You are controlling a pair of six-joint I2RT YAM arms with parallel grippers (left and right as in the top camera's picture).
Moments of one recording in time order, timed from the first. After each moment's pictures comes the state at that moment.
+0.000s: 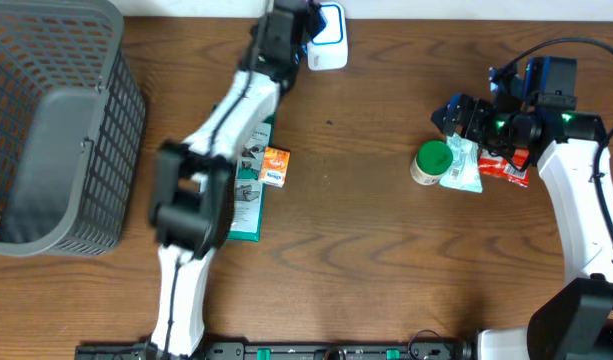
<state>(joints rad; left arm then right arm) -0.36 2.26 1.91 -0.26 -0.39 0.75 -0.10 1.59 1.32 -0.79 -0.40 0.26</state>
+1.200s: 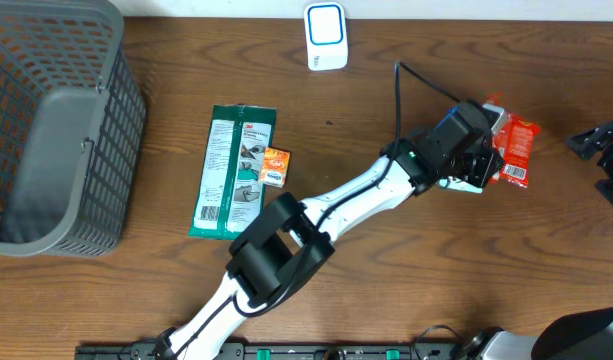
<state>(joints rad) -0.94 2.33 1.91 -0.14 0.36 -0.55 -0.71 1.52 1.51 -1.21 -0.51 0.17</state>
